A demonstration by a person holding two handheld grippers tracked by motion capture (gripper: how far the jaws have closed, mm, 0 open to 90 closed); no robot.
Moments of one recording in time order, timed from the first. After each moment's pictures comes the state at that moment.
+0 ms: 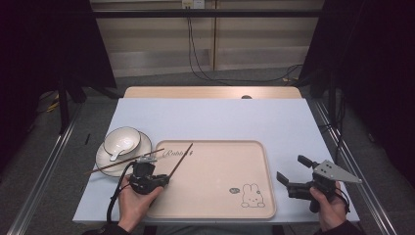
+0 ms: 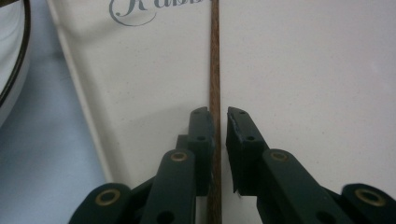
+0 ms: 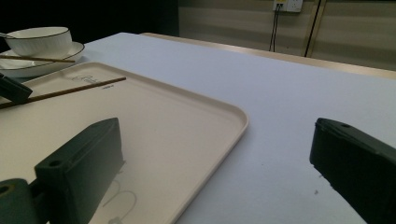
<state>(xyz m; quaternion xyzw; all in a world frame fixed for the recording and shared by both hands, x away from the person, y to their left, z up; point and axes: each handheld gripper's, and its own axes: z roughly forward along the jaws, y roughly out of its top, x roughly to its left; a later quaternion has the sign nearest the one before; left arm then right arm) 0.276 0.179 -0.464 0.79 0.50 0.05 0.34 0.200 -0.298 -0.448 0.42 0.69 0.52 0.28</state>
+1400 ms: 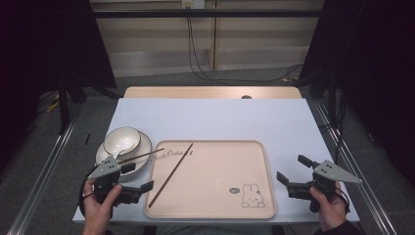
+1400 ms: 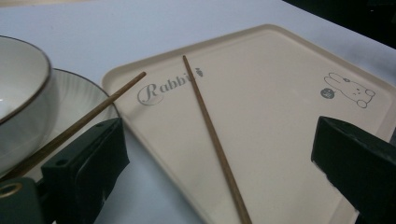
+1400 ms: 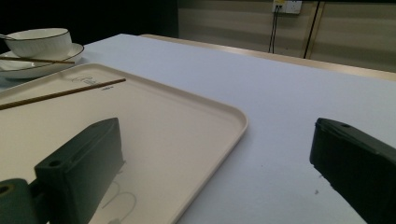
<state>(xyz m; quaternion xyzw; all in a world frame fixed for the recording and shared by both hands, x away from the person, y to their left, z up) 0.248 0.260 -0.429 0.79 0.35 0.11 0.50 0.199 -0.298 -0.448 0.43 0.68 0.52 0.28</state>
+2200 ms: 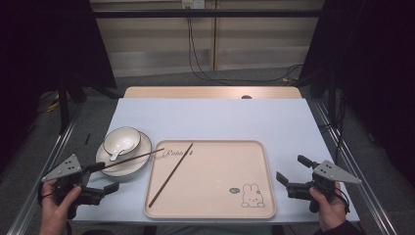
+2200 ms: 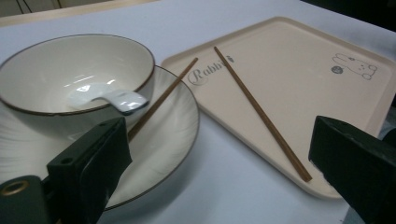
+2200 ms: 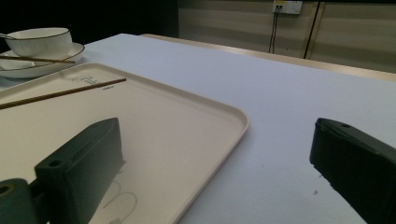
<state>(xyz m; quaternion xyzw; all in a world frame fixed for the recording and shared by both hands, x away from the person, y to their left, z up) 0.256 0.346 -0.420 0.80 0.32 0.12 0.49 0.199 -0.296 -0.448 0.42 0.68 0.52 0.28</state>
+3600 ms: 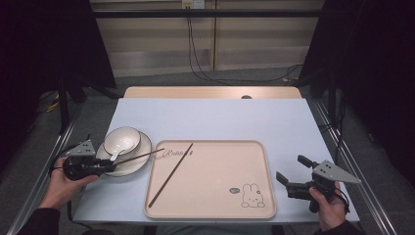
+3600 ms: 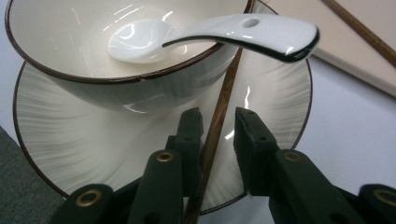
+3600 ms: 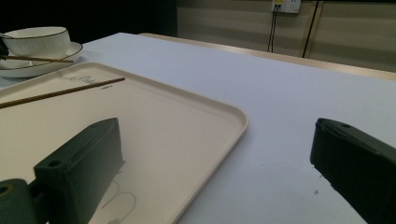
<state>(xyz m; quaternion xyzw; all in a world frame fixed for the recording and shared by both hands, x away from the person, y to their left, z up) 0.331 0.355 -0.448 0.89 0.27 0.10 0.36 0.199 -0.296 -0.448 0.43 0.69 0.52 0.29</state>
